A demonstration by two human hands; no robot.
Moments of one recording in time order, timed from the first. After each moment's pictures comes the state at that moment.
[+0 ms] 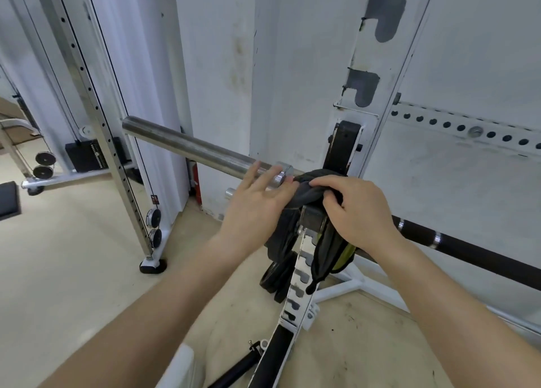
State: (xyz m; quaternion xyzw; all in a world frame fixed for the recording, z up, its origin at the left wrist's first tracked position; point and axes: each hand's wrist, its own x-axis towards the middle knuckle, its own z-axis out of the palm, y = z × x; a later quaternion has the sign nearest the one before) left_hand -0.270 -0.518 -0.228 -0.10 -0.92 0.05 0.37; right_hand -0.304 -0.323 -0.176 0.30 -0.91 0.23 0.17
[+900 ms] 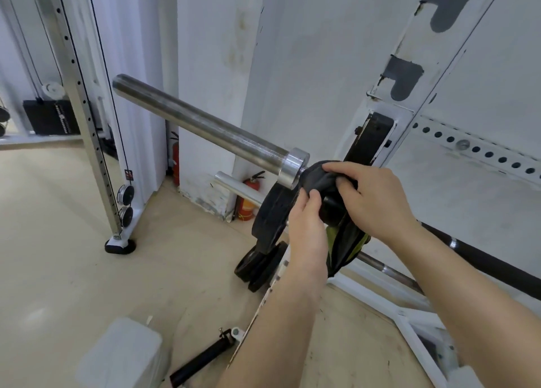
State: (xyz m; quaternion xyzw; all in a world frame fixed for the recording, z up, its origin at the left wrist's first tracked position) left_hand -0.247 -0.428 -0.228 0.13 -0.43 -0.88 0.12; right_hand -0.302 -0.345 -0.164 0.28 -0.93 0.18 0.17
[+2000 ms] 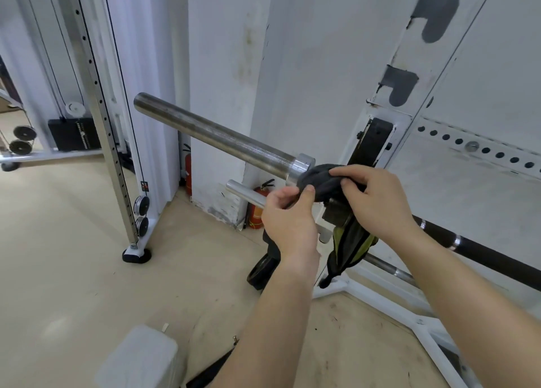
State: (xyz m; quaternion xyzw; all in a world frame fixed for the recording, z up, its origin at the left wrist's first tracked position) left_hand -0.247 -0.445 -0.225 0.24 -0.38 -0.84 0.31; right_hand -0.295 -0.345 -0.168 0.26 -0.90 0.32 0.16
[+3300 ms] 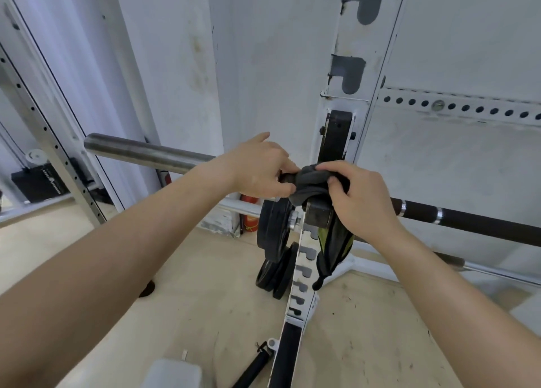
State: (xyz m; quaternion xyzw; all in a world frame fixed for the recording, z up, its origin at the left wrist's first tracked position) left_hand -0.332 -0.550 -0.141 -0.29 -0.95 0.03 0.04; right_hand -0.298 -0.333 -0.183 0.20 -0.89 0.35 0.20
